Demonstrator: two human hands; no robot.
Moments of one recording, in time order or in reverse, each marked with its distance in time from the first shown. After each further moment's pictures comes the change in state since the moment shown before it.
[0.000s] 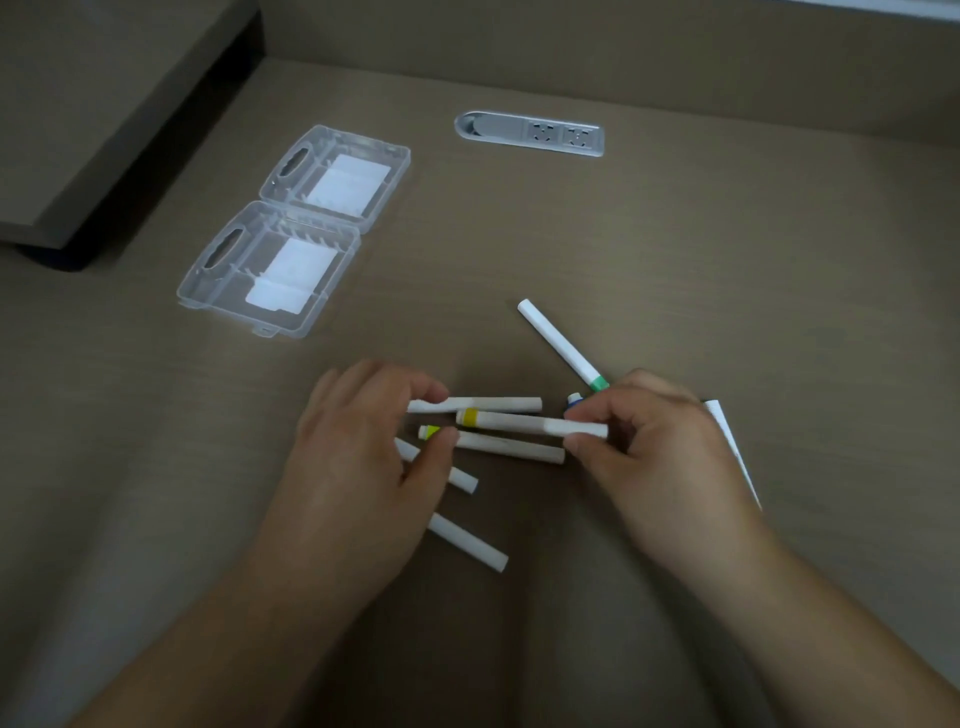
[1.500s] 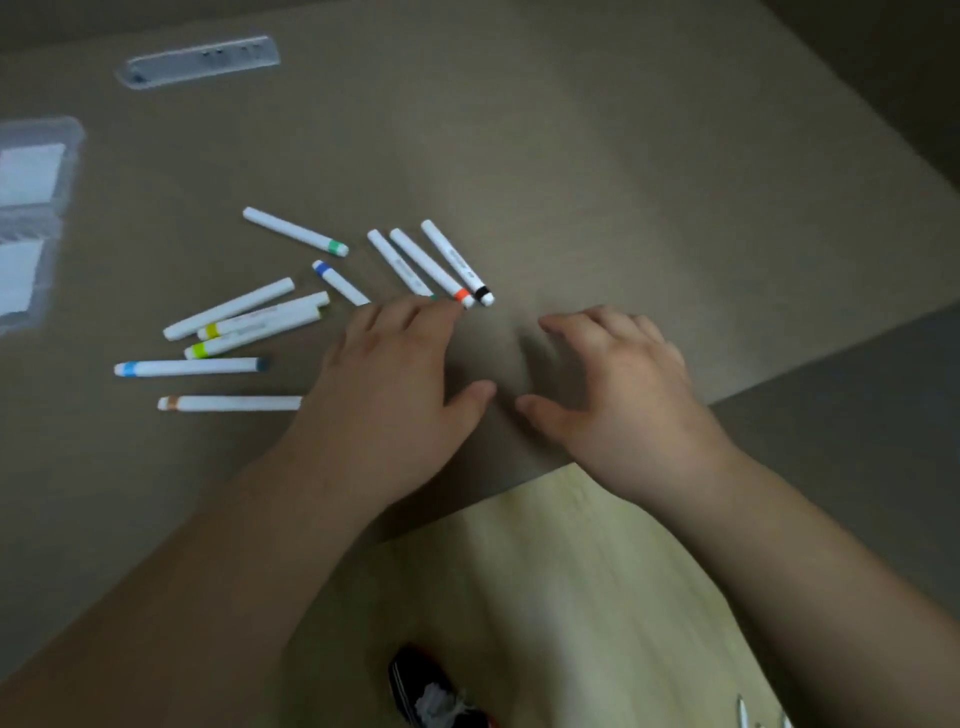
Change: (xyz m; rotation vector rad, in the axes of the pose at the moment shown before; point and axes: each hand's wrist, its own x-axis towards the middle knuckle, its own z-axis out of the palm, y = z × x) left_hand -0.076 0.128 0.054 0.299 -0.504 0.429; right_hand -0.196 0.018 -0.085 -0.360 0.054 0.435
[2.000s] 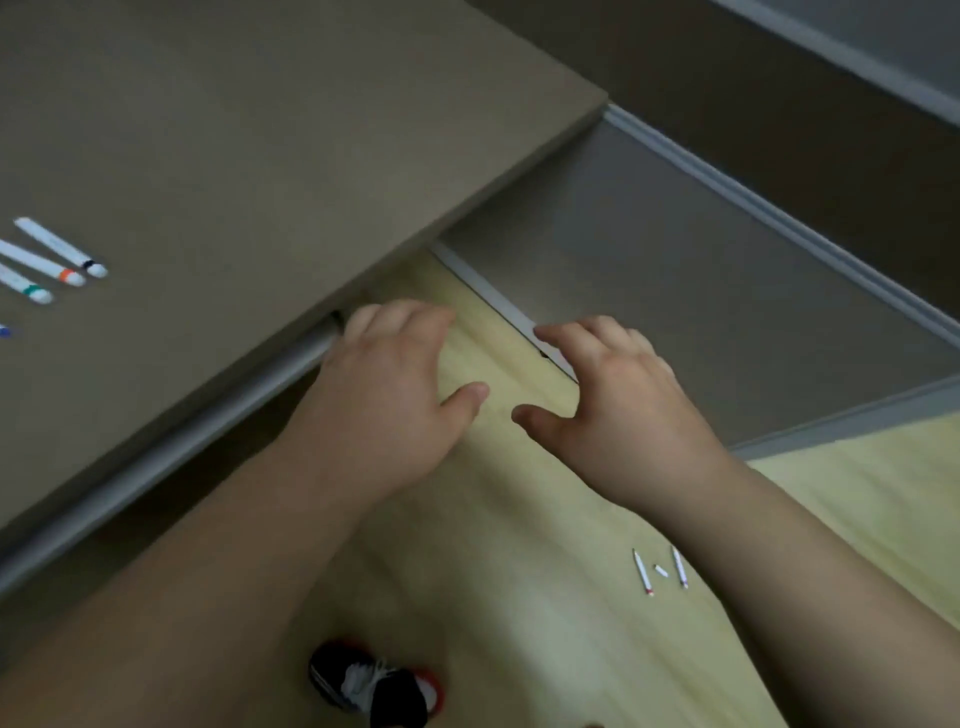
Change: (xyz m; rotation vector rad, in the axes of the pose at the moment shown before) left_hand -0.083 0.263 0.109 0.012 -0.132 0.392; right_hand -0.236 0.217 -0.050 0.090 0.098 0.364
